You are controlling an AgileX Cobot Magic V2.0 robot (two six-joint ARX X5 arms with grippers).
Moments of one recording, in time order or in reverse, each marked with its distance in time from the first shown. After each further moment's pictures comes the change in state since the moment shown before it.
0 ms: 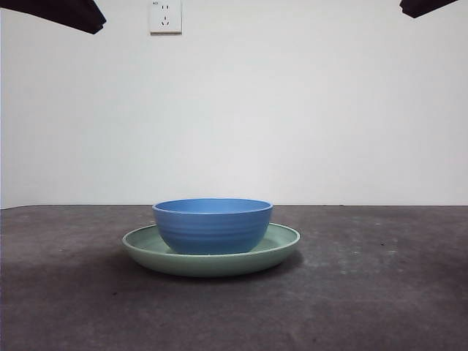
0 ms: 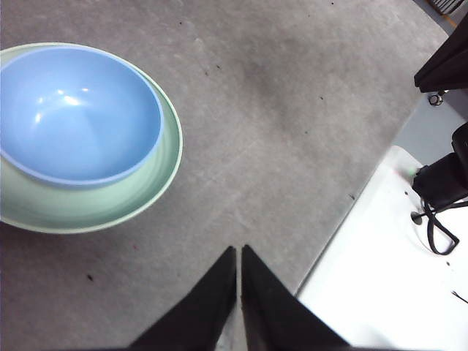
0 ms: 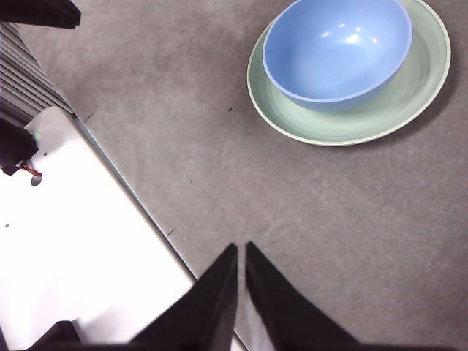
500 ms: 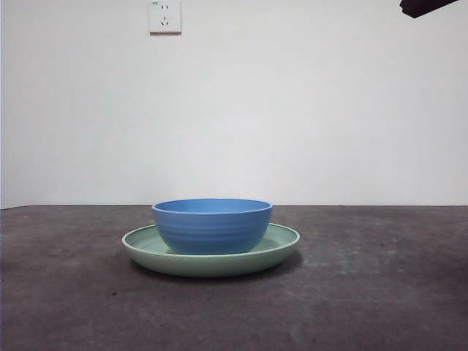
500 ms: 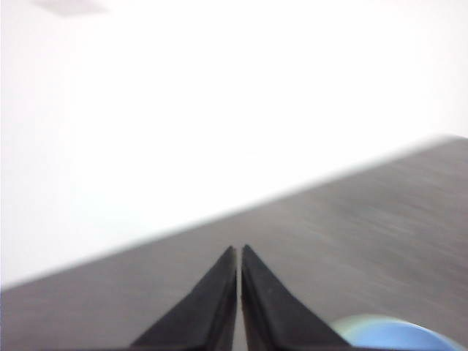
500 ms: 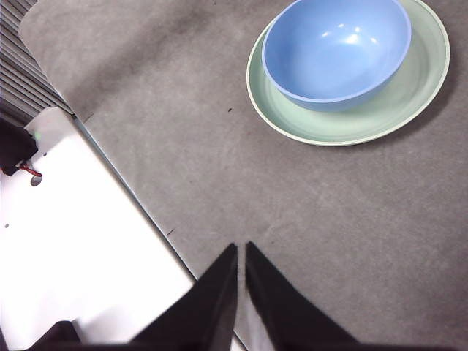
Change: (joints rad) left arm 0.463 -0.307 -0.106 0.521 -0.197 0.191; right arm 0.000 0.000 0.000 0.000 0.000 0.000
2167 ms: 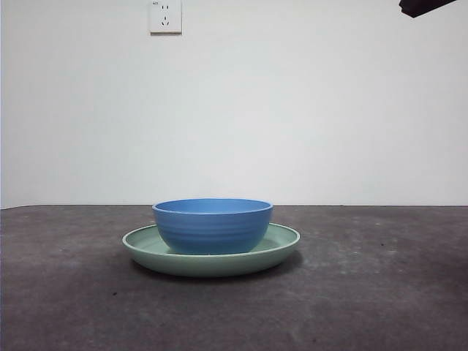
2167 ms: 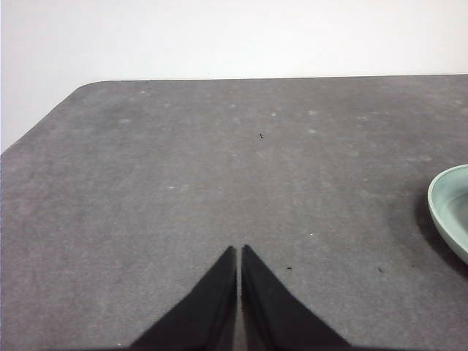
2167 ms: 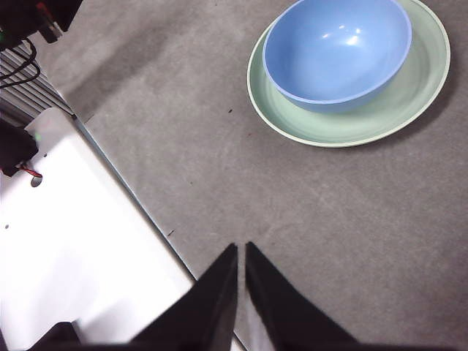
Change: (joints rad) left arm 0.151 -0.559 -0.733 -0.010 -0.172 -0.115; right arm 0.000 0.000 0.000 0.003 0.000 0.000
